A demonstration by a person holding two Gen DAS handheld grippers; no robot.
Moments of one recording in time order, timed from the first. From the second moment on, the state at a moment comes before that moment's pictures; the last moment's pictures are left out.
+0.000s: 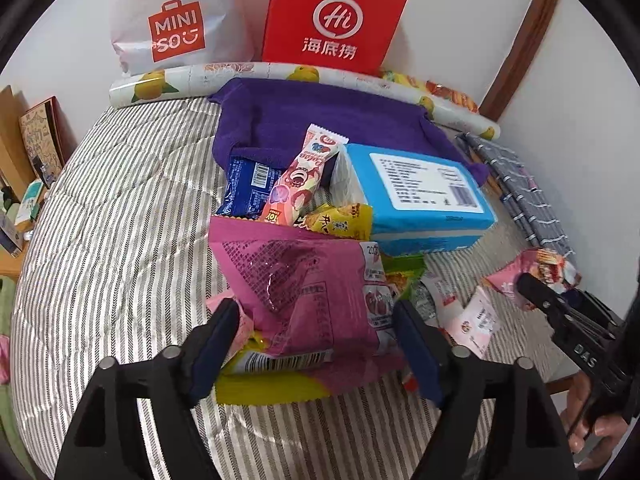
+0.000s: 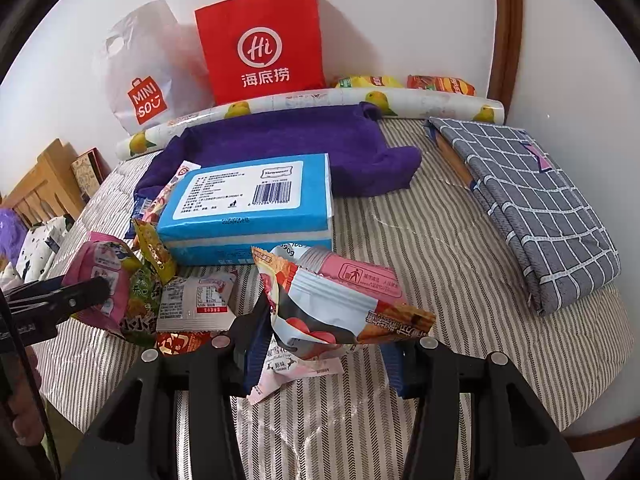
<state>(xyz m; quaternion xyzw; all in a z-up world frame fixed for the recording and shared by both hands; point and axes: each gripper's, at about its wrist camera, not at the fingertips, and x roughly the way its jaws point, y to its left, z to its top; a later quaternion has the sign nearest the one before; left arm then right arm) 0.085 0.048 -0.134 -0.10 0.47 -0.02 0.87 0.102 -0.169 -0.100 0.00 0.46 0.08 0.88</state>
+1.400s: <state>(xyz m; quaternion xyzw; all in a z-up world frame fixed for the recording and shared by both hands) 0.110 0.030 -0.046 -0.11 0.39 -0.04 0.91 0.131 -0.163 -0.024 0.00 0.42 0.12 0.90</state>
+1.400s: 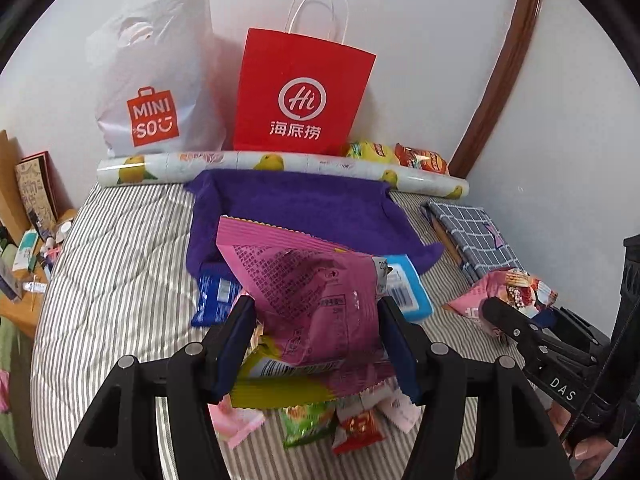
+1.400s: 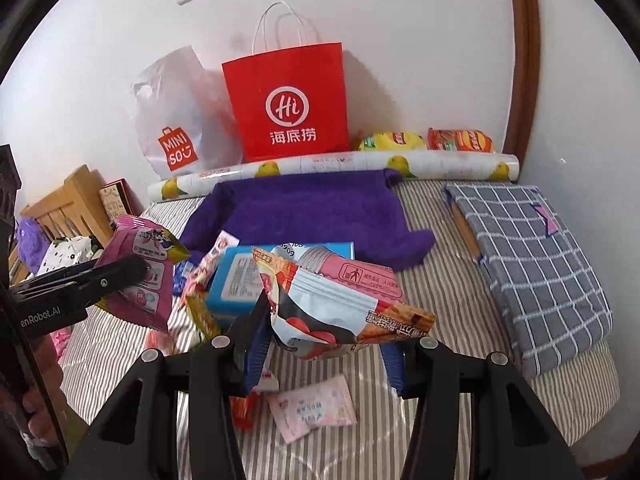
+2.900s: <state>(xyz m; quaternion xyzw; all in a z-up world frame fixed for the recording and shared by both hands) 0.292 0.086 -0.090 -0.08 0.43 0.00 0.90 0.352 -0.123 -0.095 -0.04 0.45 0.13 0.88</state>
